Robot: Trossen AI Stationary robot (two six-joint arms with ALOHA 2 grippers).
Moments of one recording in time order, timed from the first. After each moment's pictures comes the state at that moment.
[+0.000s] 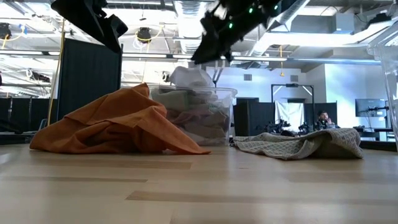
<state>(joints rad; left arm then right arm) -0.11 1.07 0.96 -0.73 0.03 0.07 -0.34 1.71 1.44 -0.22 0.00 0.05</state>
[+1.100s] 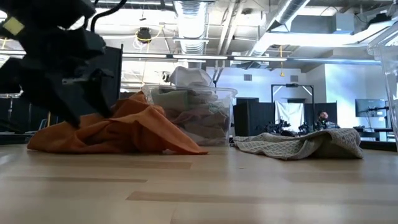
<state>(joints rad) -0.23 1.11 0.46 -0.20 -0.21 0.14 0.41 1.41 1.44 -0.68 0.38 0.04</state>
